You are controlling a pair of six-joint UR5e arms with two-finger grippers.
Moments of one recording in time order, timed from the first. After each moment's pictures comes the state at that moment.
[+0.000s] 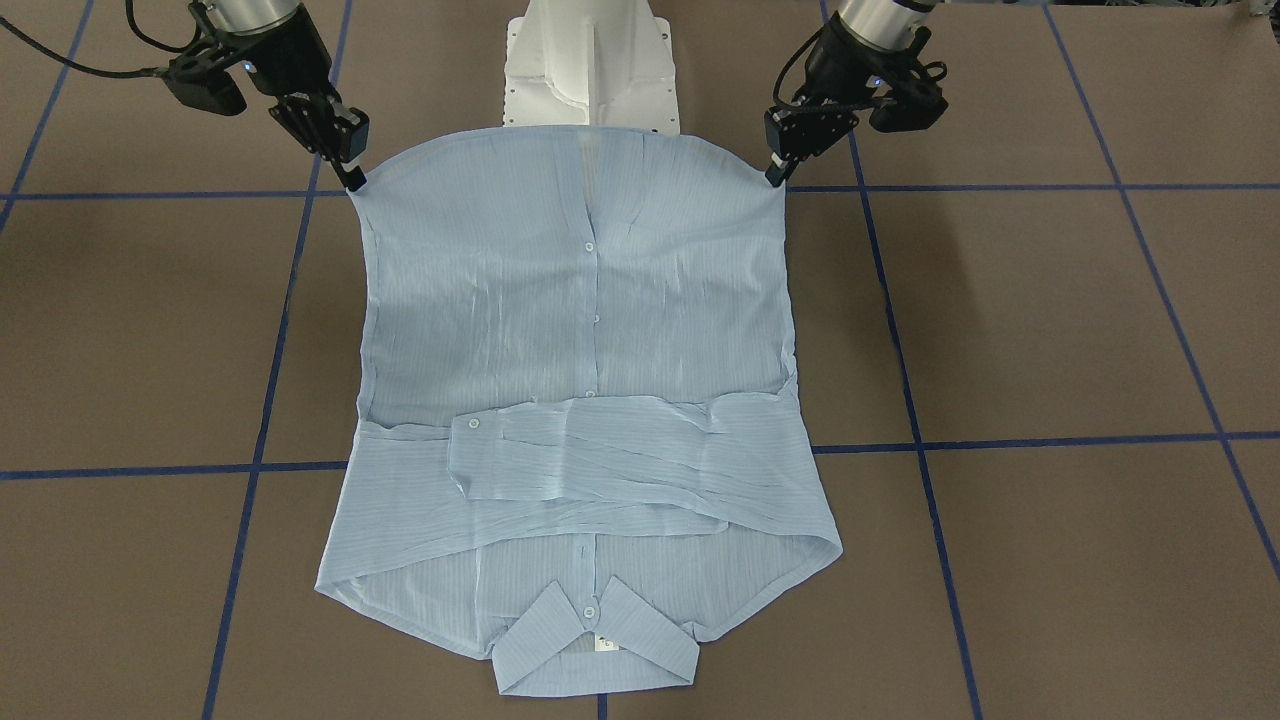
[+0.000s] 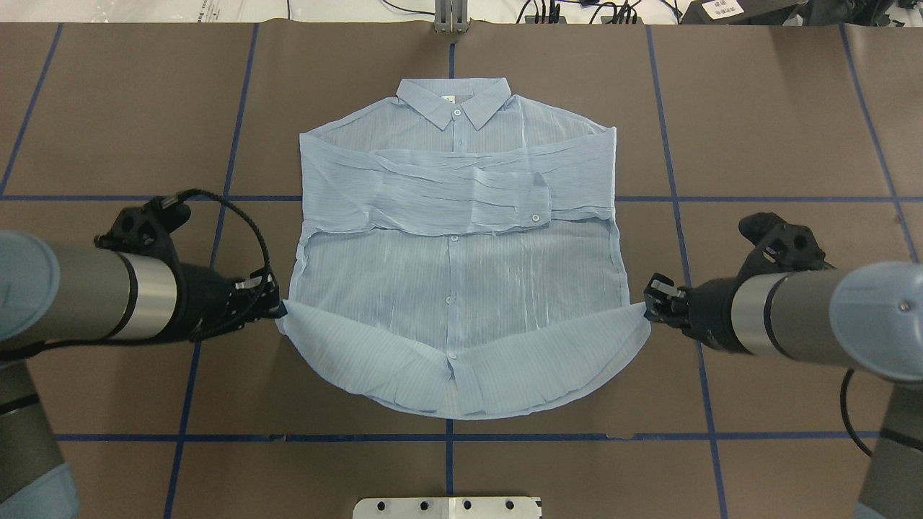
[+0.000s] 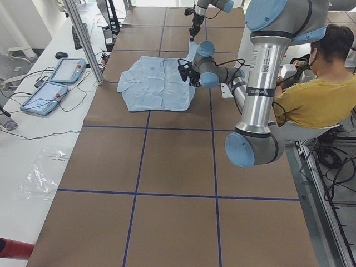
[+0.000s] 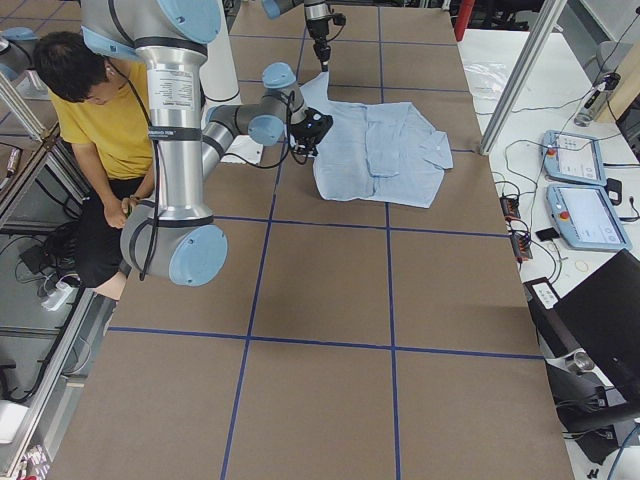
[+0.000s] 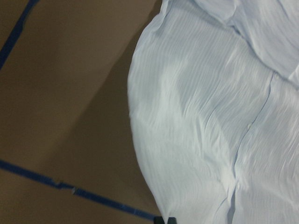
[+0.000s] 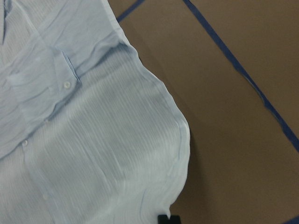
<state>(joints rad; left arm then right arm) -0.58 -1.78 -2.15 -1.90 -1.84 -1.70 0.53 -1.48 2.27 -1.41 1.71 1.79</state>
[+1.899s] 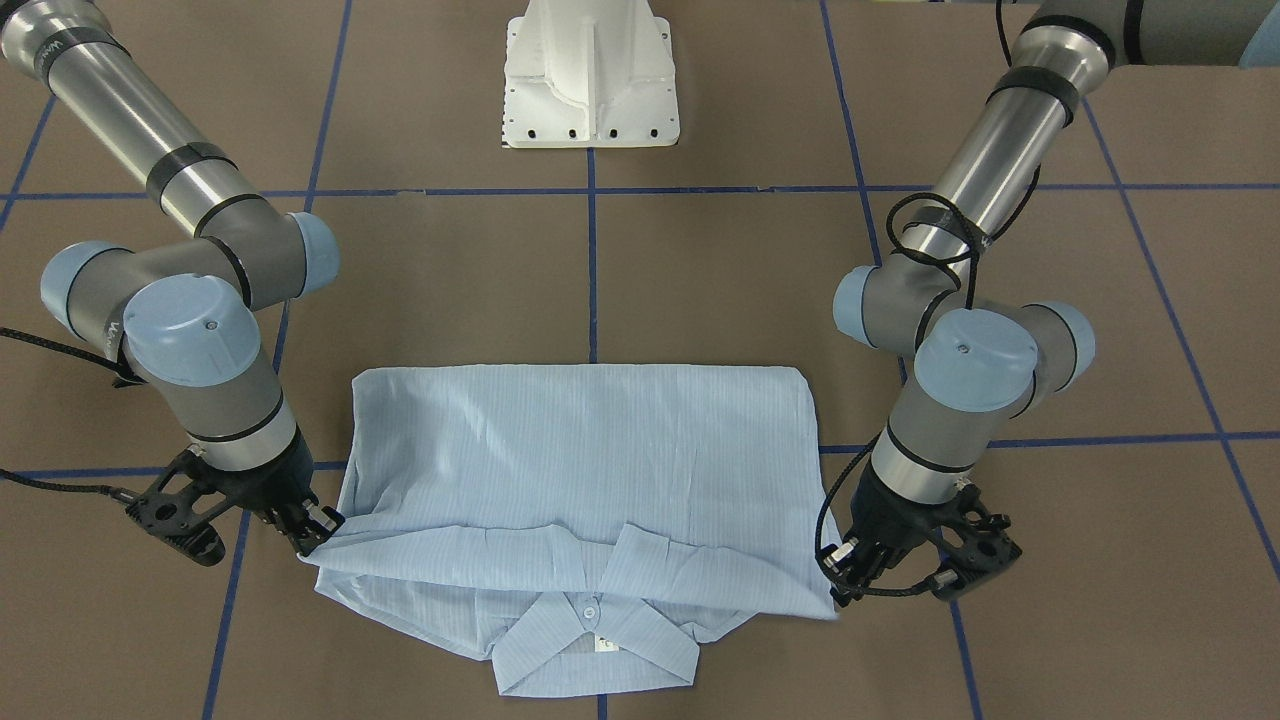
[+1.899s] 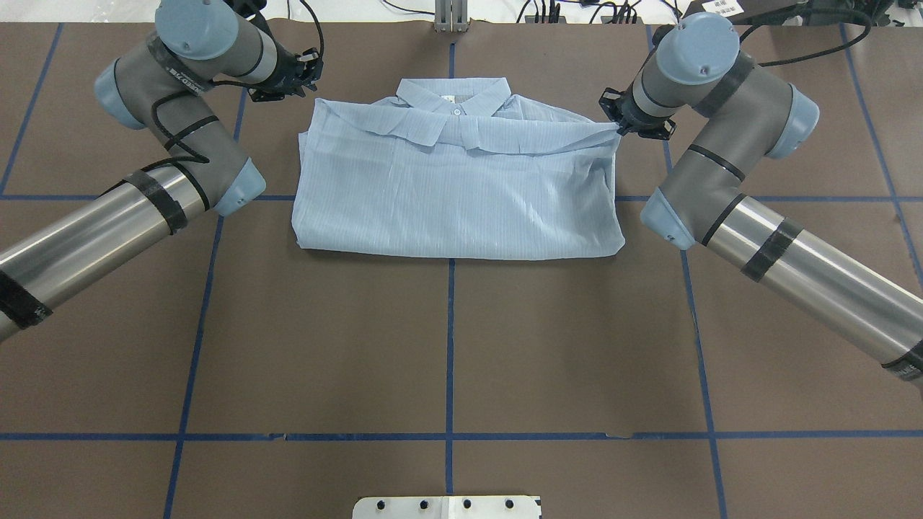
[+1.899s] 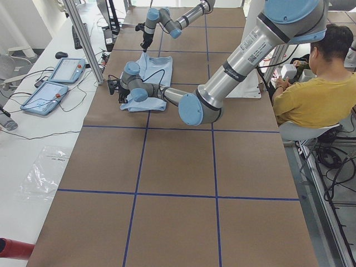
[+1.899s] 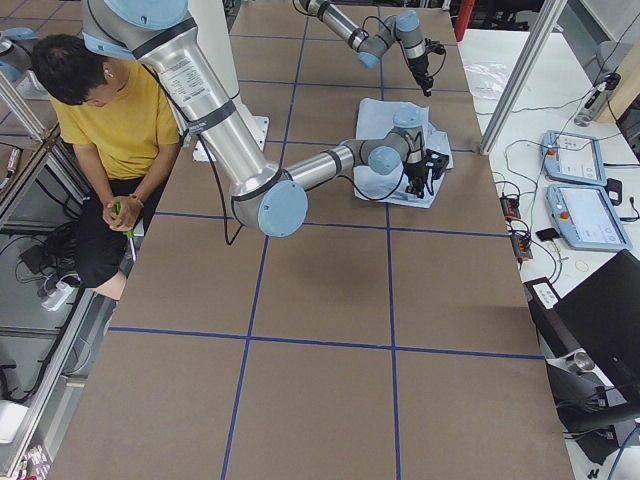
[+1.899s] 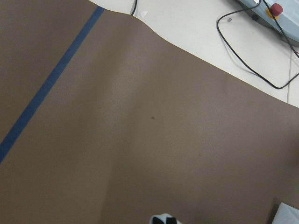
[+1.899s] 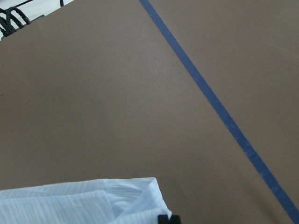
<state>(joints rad) -0.90 -2.38 -0.97 -2.36 -1.85 -1.45 0.87 -0.93 1.28 -1.17 1.83 1.48</state>
